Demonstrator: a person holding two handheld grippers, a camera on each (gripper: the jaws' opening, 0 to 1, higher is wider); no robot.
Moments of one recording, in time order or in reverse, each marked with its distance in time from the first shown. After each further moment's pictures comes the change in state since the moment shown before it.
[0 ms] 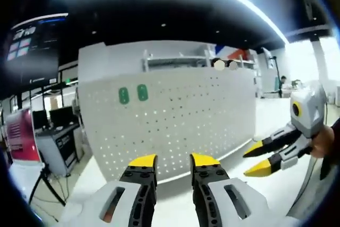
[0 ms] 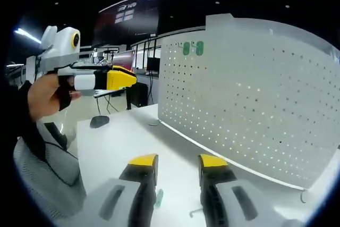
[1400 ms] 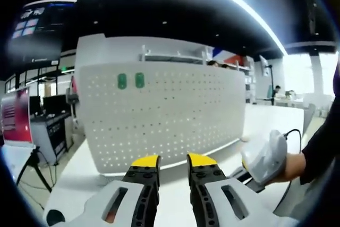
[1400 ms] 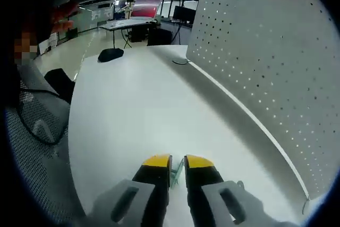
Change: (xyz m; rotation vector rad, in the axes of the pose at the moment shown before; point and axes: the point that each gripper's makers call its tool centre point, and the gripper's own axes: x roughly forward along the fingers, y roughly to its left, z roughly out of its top) left arm -0.018 -0.009 -0.019 -0.087 0.005 -0.065; right arm 0.062 0.044 -0.113 -0.191 0.418 0.143
